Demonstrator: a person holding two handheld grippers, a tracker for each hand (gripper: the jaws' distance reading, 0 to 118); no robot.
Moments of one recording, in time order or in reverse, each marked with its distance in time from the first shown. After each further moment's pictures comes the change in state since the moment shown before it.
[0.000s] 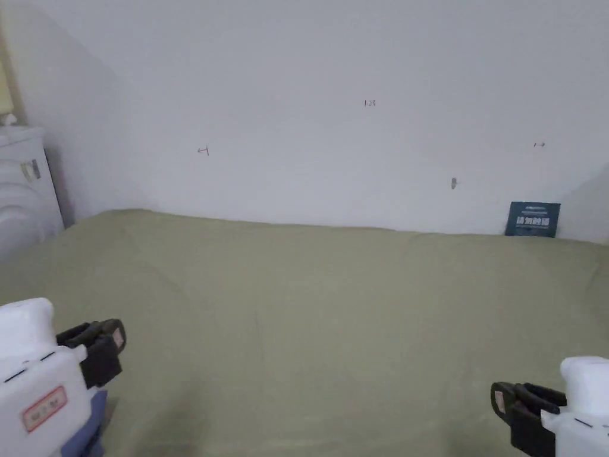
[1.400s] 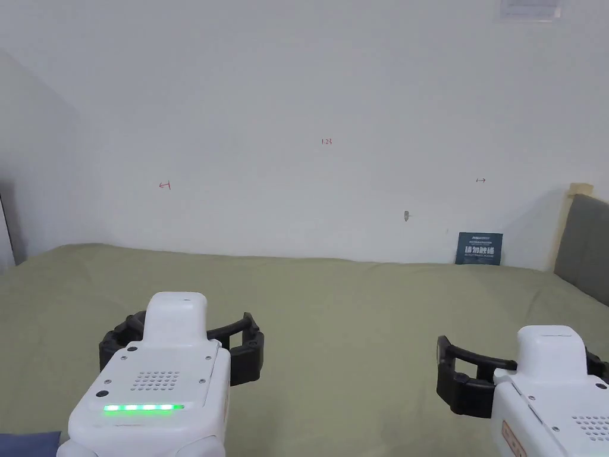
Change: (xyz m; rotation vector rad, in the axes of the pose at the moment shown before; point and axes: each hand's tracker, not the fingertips) left arm 0.144 -0.020 -0.018 0.118 0.105 -0.275; right arm -0.023 0.027 0.021 0.376 -0.304 0.092
